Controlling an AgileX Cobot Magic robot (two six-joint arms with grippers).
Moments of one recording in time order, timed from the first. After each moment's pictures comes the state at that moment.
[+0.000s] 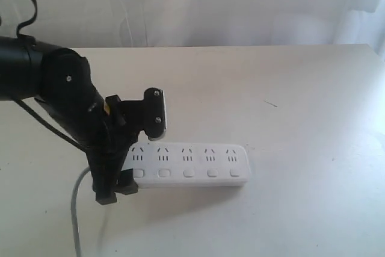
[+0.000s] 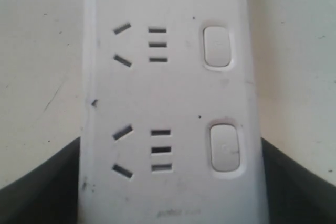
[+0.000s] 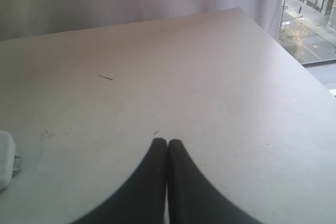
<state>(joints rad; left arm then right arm) -0.51 1.65 -1.03 -0.14 0.68 0.95 -0.03 0.01 0.00 -0.05 0.34 0.20</state>
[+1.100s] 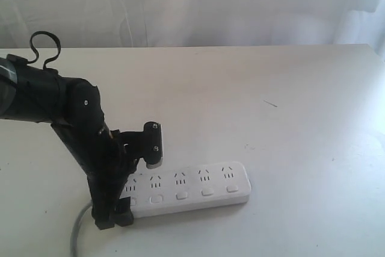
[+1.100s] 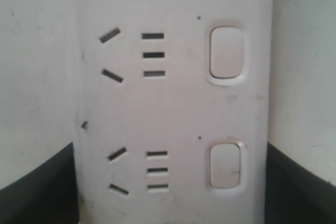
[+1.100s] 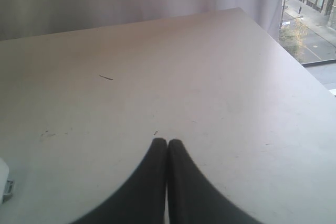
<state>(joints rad) -0.47 1.82 -1.00 -0.29 0.67 1.12 -0.03 0.01 0.00 -0.05 0.34 0.20</state>
